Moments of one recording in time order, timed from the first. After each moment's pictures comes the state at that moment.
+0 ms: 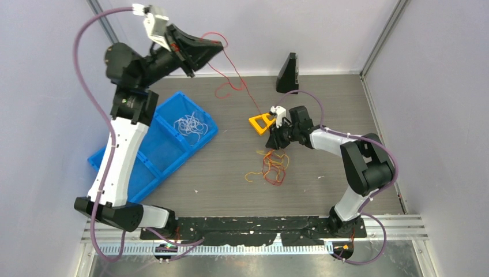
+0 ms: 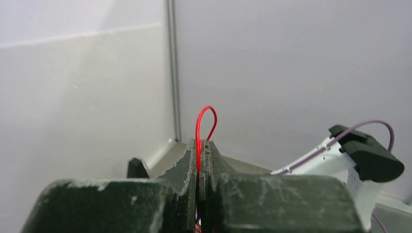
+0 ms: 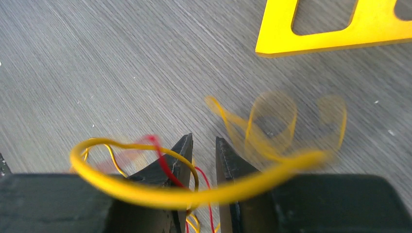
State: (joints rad) left arm -0.25 1.35 1.79 0.09 0.82 -0.42; right arm 0.38 1.72 0.93 -0.04 -0.55 -0.06
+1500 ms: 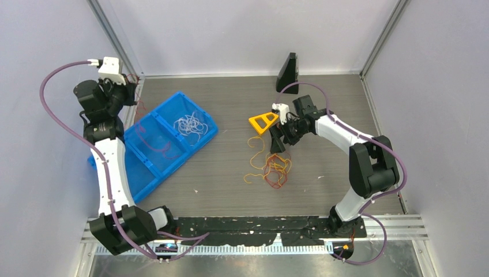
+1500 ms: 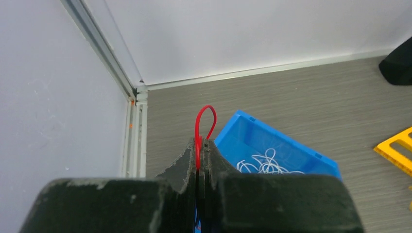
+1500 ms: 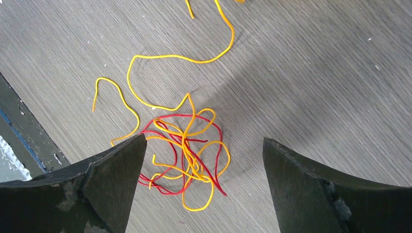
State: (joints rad) left arm 0.37 1.18 1.25 -0.22 0.45 0.13; right arm 0.34 1.67 1.13 -0.56 -0.55 -0.25
